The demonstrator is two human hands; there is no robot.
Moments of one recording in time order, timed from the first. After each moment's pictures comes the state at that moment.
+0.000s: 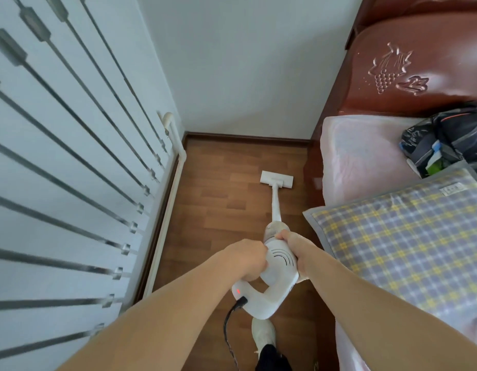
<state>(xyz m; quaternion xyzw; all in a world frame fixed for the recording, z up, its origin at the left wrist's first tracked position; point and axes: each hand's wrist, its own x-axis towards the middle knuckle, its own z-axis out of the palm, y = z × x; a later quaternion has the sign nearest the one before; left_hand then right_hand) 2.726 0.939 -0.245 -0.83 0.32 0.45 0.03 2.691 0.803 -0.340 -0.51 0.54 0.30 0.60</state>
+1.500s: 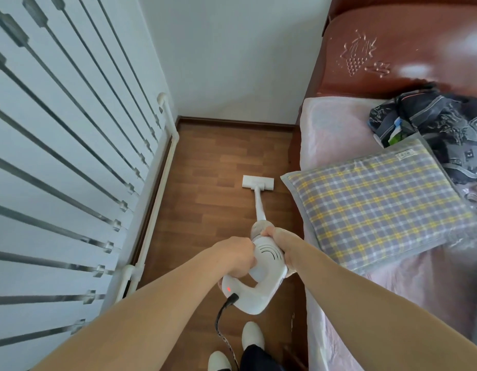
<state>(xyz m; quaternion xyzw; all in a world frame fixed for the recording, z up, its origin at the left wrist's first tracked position) 2.578 0.967 -0.231 -0.84 0.25 0.49 0.00 2.551 0.827 -0.313 -0.51 0.52 0.34 0.59</state>
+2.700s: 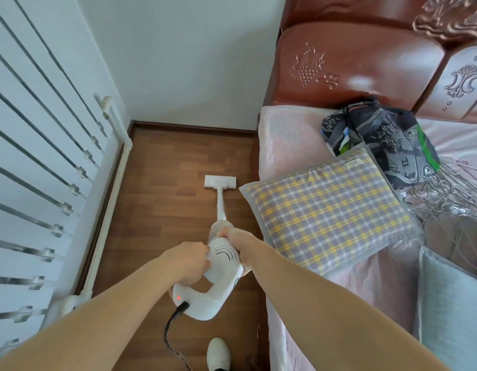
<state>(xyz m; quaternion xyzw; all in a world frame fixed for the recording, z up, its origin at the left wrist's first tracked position) 2.620 0.938 -0.237 -0.84 0.27 0.47 0.00 2.595 0.801 -0.310 -0.53 0.53 0.33 0.58</state>
